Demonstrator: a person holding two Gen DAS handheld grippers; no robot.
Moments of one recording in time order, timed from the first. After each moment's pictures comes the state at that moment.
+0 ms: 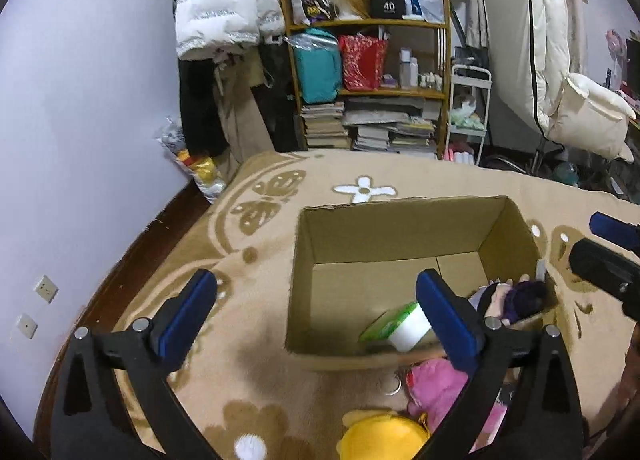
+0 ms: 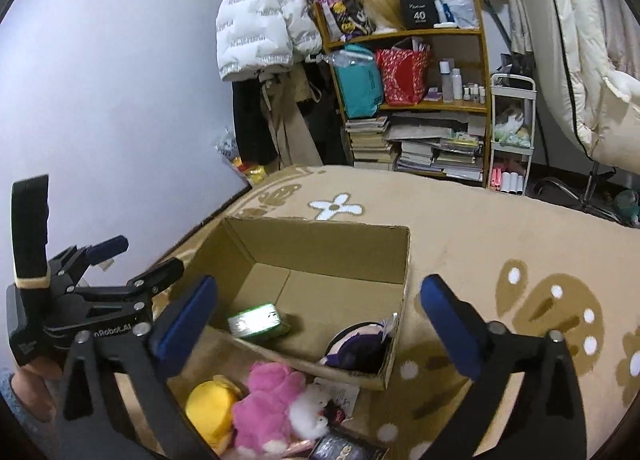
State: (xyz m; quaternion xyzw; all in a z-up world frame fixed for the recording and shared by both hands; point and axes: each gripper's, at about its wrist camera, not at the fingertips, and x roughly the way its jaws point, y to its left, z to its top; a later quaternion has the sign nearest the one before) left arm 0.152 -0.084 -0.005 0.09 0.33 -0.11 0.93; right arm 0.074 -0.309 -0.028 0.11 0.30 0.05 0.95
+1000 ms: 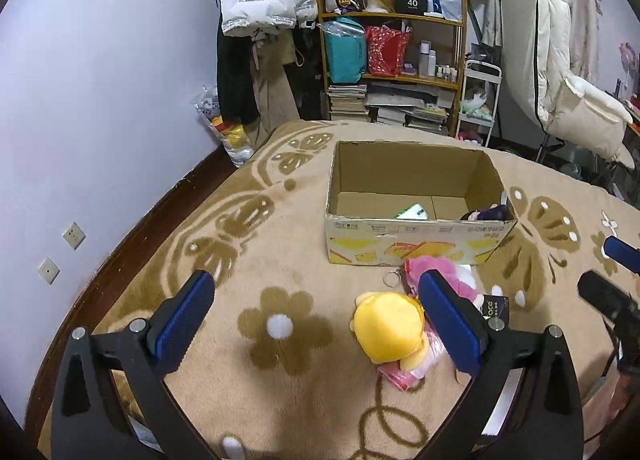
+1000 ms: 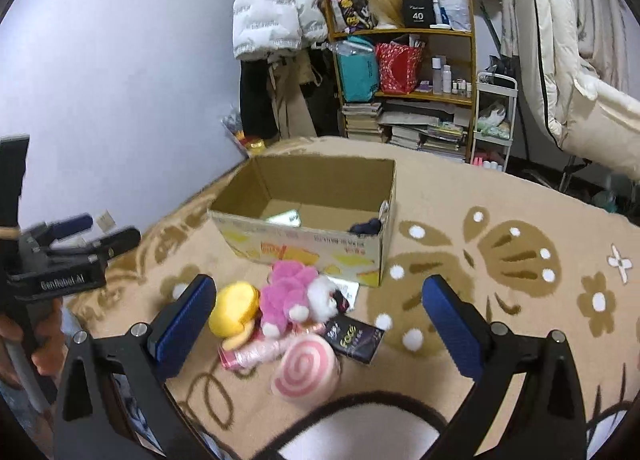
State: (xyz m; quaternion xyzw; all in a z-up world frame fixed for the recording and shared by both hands) left arm 0.020 -0.040 0.017 0.07 0.36 -0.07 0.93; right arm -0.052 -0.276 -0.024 0.06 0.33 0.04 0.94
